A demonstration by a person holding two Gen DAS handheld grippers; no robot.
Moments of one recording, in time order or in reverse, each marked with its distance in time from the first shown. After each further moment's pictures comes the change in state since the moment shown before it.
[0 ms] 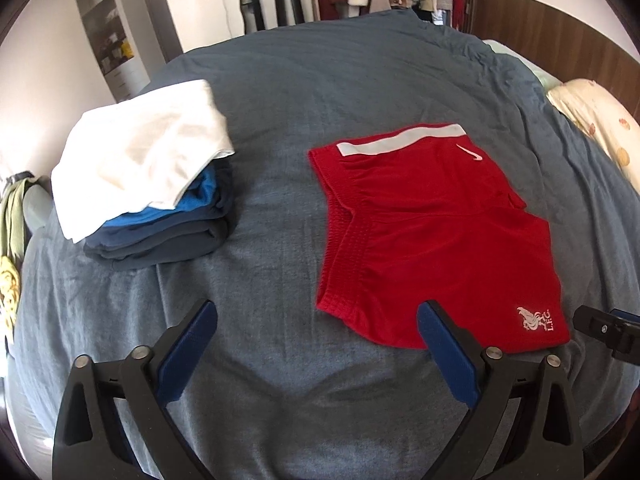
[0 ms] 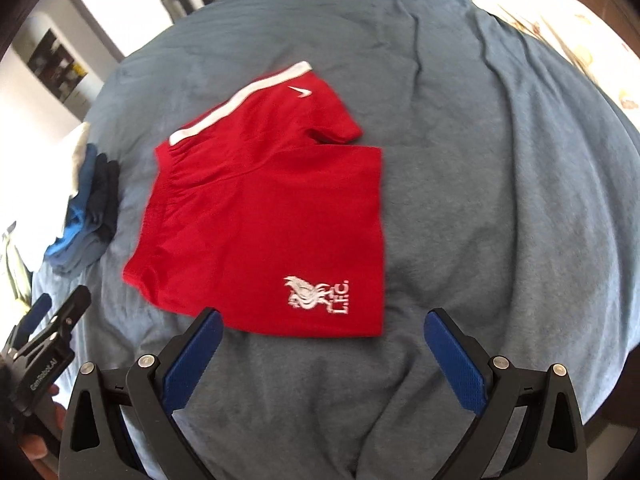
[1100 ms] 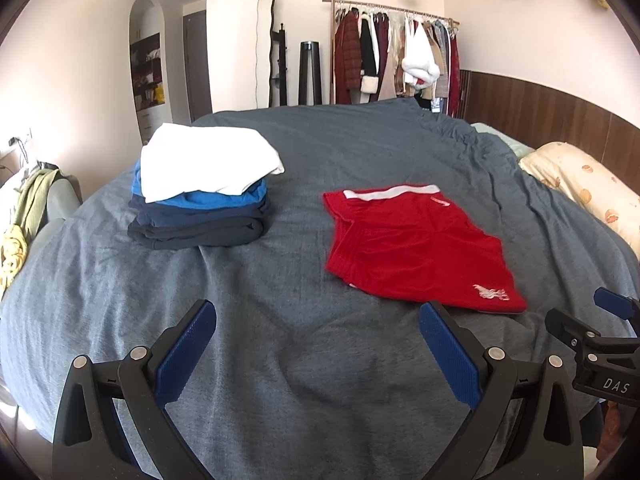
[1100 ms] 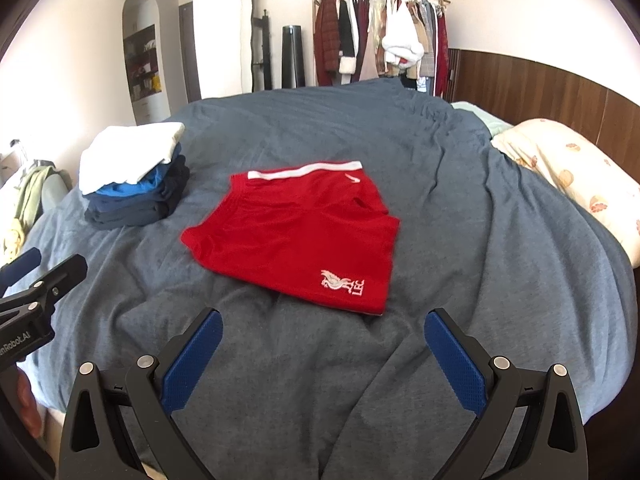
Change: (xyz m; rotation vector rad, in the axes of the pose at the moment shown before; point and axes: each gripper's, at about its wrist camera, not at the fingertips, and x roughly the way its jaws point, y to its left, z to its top) left arm -0.098 0.019 -0.128 -0.119 -0.345 -0.016; right arm -0.075 0.030 -0.129 -0.323 -0.477 -0.014
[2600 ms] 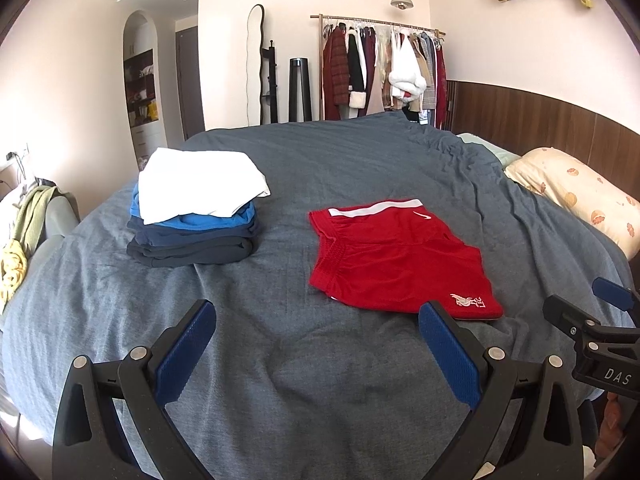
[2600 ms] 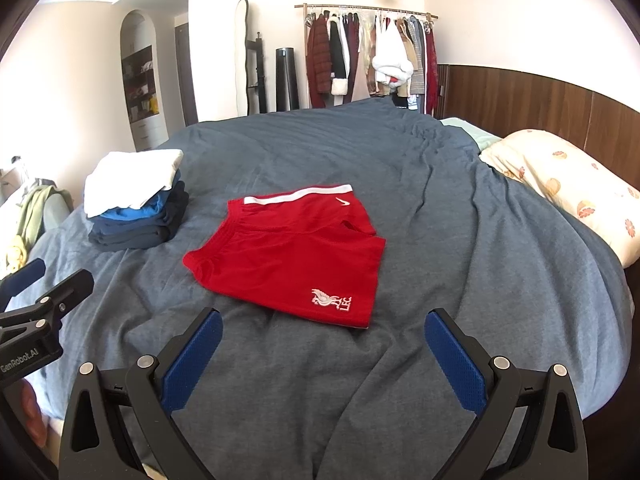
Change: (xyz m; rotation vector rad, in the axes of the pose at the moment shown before) left arm -0.034 -0.020 0.006 0.025 -0.059 -0.023; right arm -0.031 -0.012 0.004 0.029 -0.087 -0.008
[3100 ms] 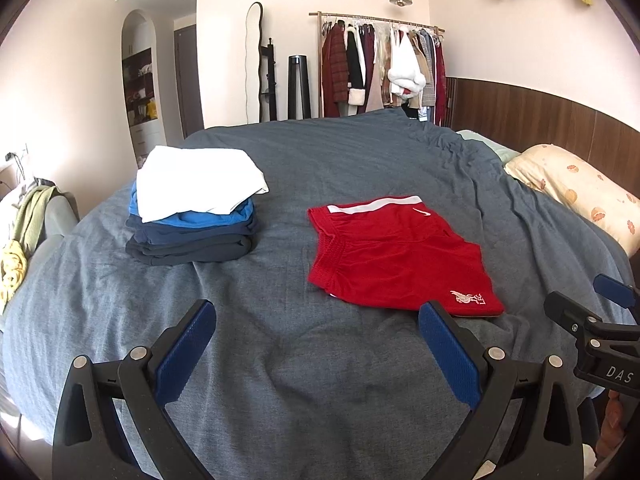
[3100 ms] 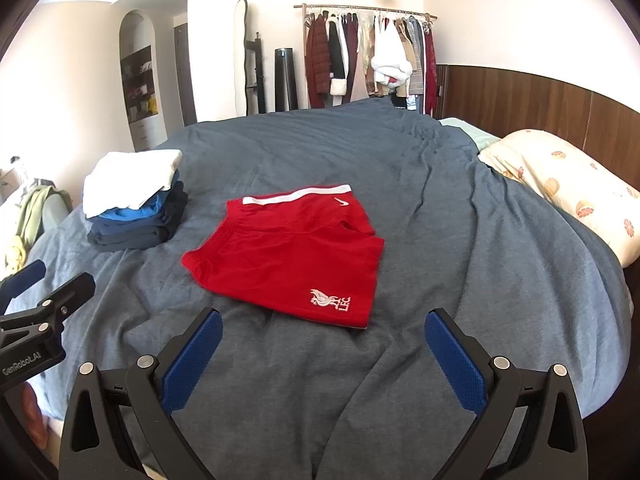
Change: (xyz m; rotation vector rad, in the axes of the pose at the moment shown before) left arm -0.001 0.000 -0.001 -0.002 0.003 -0.004; right arm 0.000 -0.002 0.000 0.002 -0.002 0.002
